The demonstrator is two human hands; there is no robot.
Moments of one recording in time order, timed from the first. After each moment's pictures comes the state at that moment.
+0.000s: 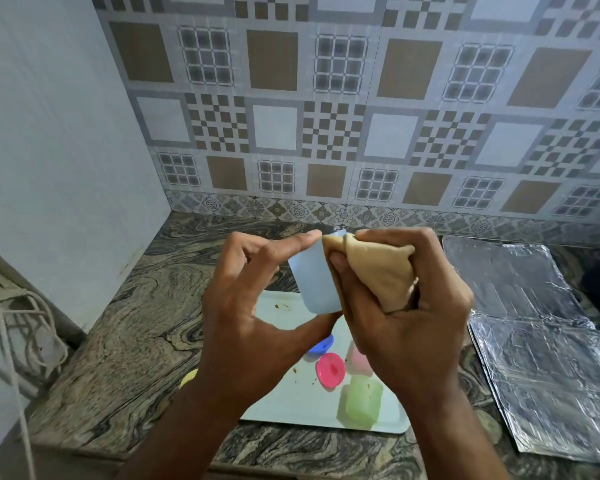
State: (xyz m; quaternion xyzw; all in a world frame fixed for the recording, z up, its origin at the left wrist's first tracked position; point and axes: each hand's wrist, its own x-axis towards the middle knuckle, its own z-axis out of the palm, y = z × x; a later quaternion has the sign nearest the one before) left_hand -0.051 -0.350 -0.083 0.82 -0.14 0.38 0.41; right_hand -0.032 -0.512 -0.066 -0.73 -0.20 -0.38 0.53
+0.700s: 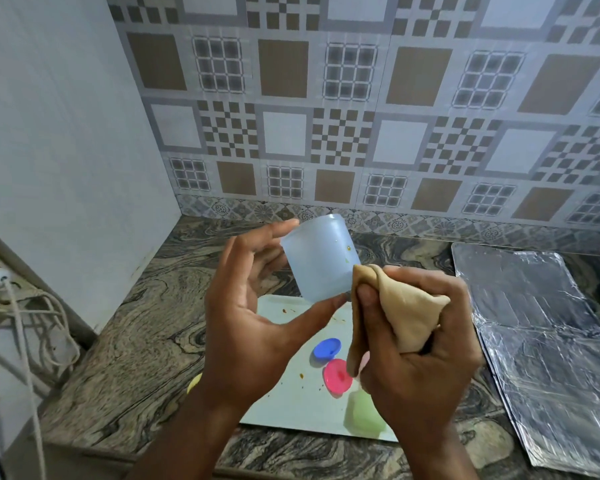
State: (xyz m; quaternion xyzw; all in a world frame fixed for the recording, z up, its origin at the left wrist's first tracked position) left_hand -0.045 -0.349 -0.085 0.71 -0.13 0.33 0.61; right_hand -0.049 -0.502 -0.085 -0.67 -0.16 -0.41 0.60
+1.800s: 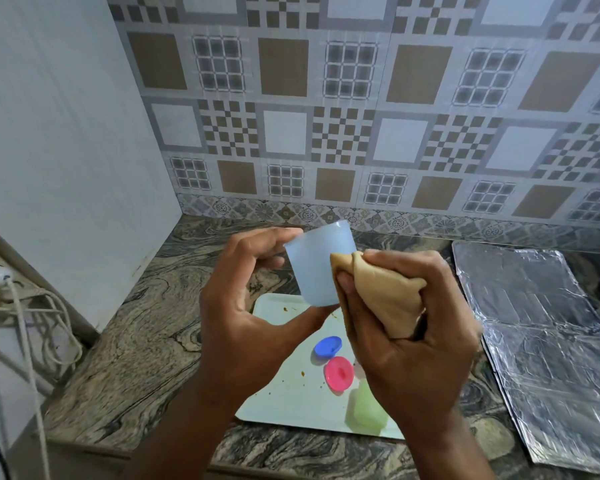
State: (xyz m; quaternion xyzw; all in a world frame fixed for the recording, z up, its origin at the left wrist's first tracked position) left_hand -0.040 -0.338 -0.091 0.73 -0.16 0.35 0.56; right_hand -0.048 -0.503 -0.072 -0.70 -0.21 -0.41 0.55
